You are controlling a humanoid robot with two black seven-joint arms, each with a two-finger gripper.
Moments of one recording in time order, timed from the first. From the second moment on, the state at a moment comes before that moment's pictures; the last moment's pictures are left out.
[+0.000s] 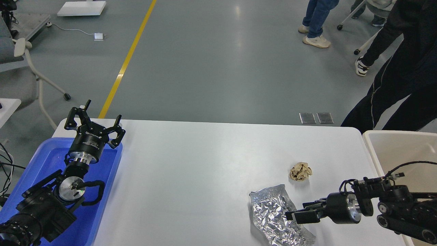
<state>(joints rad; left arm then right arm) -0.58 0.33 -0.75 -0.45 -0.16 -0.63 -0.53 0.84 -0.62 -0.20 1.07 -1.45 0.06 0.51</state>
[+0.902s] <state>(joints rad) -0.58 0.33 -0.75 -0.45 -0.16 -0.63 -0.53 0.77 -0.56 -0.22 0.96 -1.45 -0.04 0.51</state>
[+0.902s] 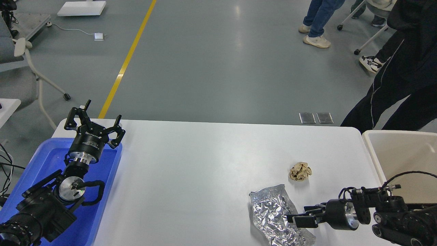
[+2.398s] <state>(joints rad) -0.58 0.33 -0.75 -0.45 -0.16 -0.63 -0.53 0.76 -0.59 -0.18 0.95 -1.42 -0.11 0.57</state>
